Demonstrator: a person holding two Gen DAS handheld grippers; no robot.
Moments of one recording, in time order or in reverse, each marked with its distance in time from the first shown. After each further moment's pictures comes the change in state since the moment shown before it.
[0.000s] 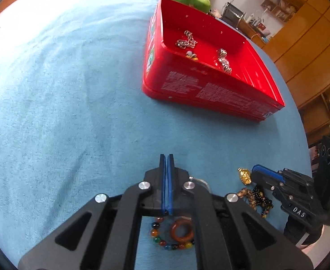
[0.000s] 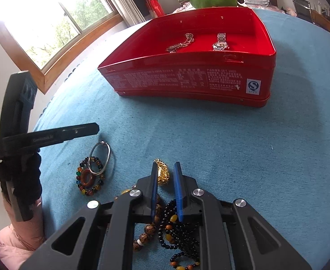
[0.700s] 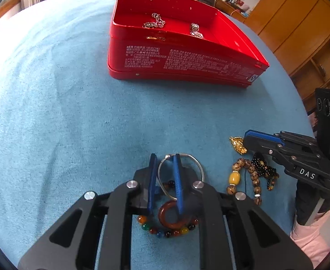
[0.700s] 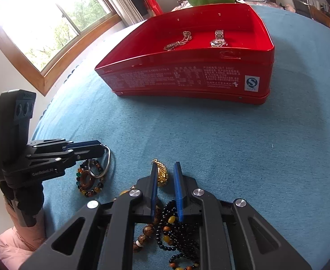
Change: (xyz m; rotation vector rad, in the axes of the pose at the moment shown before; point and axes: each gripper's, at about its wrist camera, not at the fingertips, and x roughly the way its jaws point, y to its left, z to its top) left arm 0.011 -0.016 -0.019 0.183 0.063 -0.019; right arm 0.004 -0.006 0.002 0.018 0.007 0.013
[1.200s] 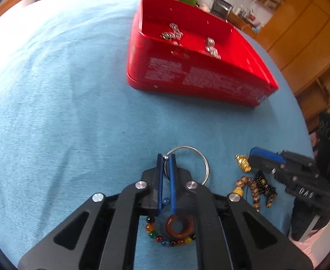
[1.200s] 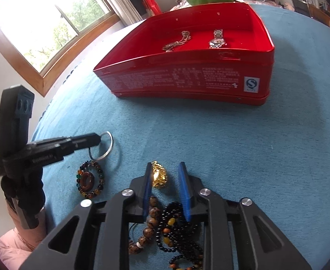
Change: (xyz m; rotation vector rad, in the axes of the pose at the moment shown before) left arm -0.009 0.017 0.005 -0.114 -0.070 0.000; right arm 0.001 0.001 0.002 -0.001 0.011 0.003
